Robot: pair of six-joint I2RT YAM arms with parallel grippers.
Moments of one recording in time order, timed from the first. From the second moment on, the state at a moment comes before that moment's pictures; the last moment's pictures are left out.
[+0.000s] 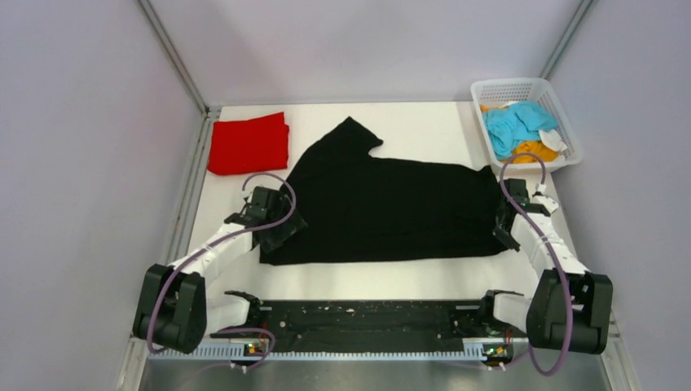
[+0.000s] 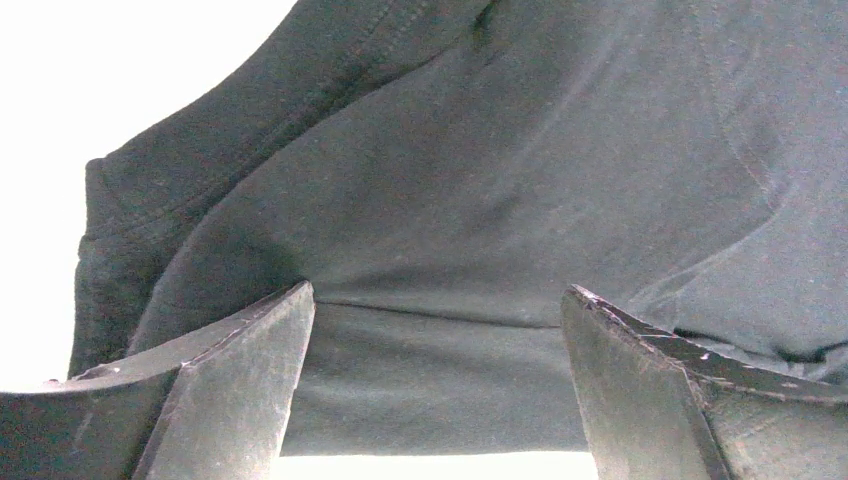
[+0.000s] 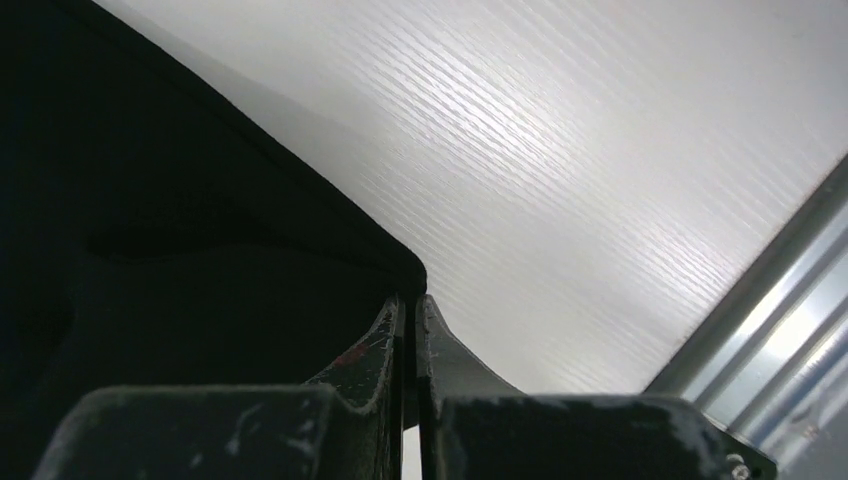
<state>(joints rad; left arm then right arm) -0.26 1.23 0.58 -0.36 -0.02 -0.85 -0.11 1.18 0.65 -0.68 0.52 0.73</state>
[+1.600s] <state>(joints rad) -0.28 1.32 0.63 -0.30 -0.11 -0.88 0.46 1.14 0.61 -0.27 0.37 0.51</state>
